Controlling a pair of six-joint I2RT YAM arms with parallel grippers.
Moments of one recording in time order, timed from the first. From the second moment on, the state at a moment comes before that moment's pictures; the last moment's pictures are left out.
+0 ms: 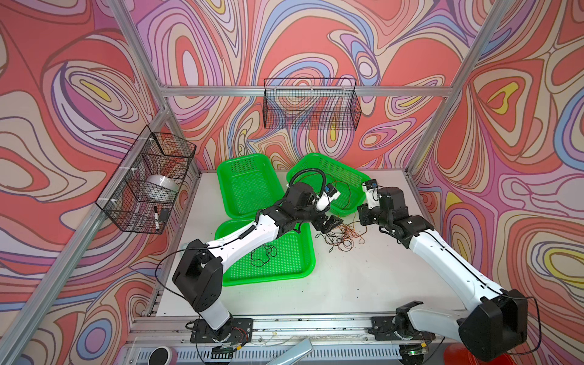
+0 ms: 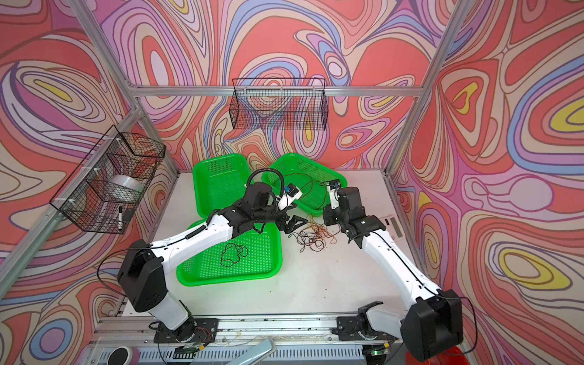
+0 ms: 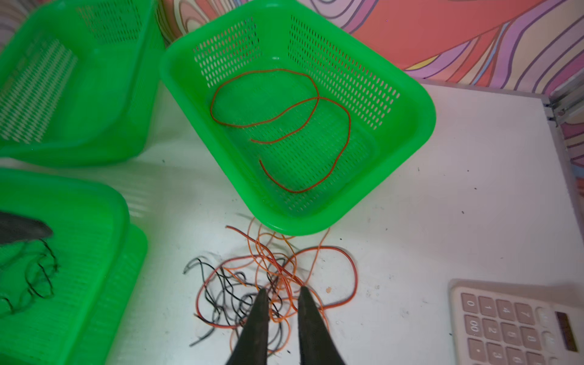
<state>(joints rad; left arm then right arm) -0.73 1.66 1.32 -0.16 0.40 0.06 0.30 1.24 1.00 -0.46 -0.01 0.10</state>
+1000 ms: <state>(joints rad) -0.73 1.49 1.13 -0.16 0.21 0.08 0.30 1.60 0.92 -0.11 -0.08 0.80</state>
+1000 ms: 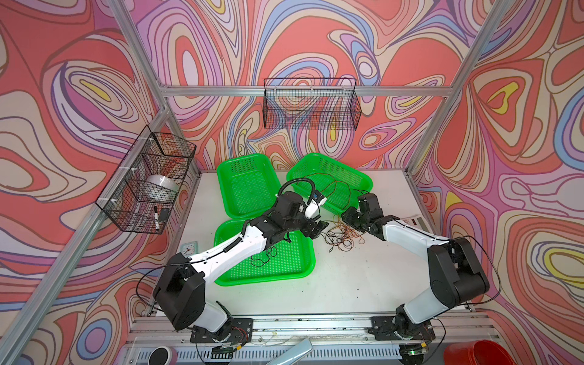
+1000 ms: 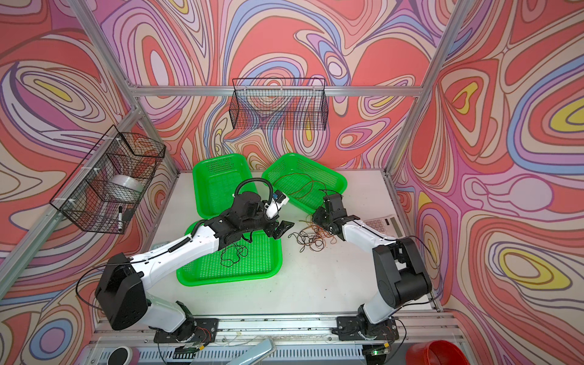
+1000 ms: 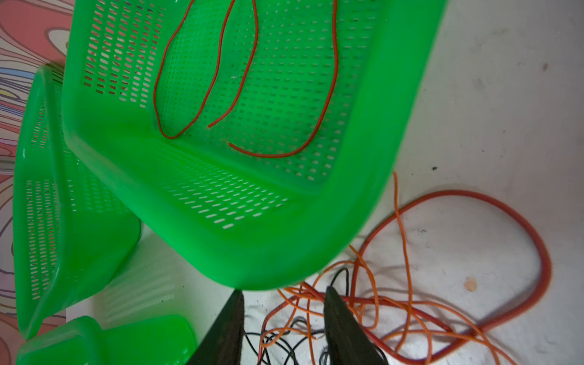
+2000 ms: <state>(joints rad) -0.73 1.54 1.09 0.17 0.30 0.07 0.36 1.28 1.09 -0.28 -0.09 0.64</state>
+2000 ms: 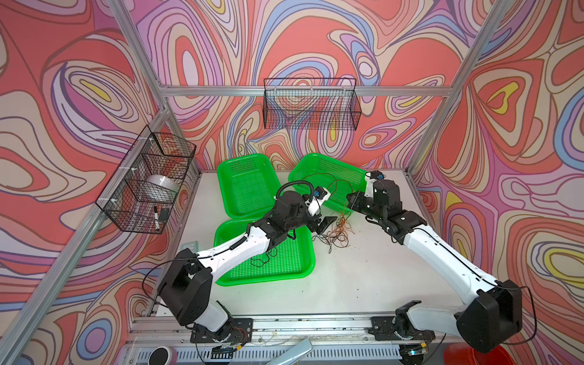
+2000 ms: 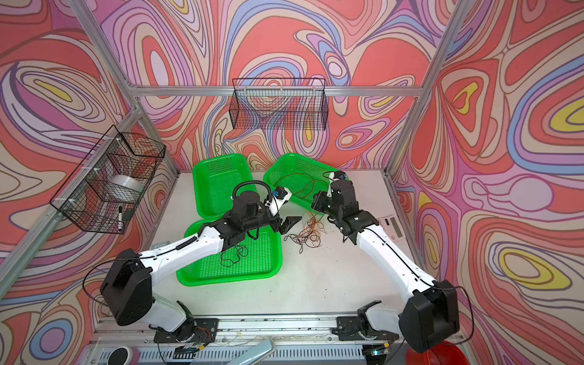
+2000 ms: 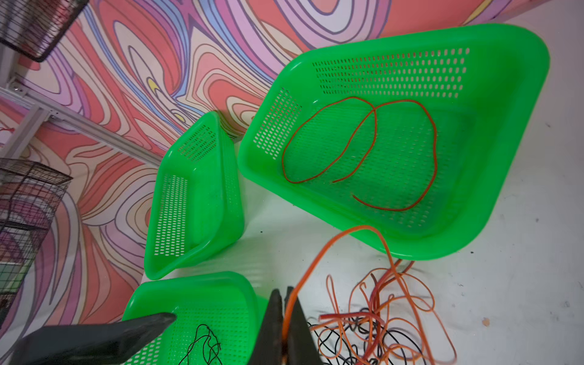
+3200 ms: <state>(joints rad) -0.78 1.70 1.47 0.08 0.32 -0.02 0.36 1.04 1.17 -0.41 -0.13 0.34</state>
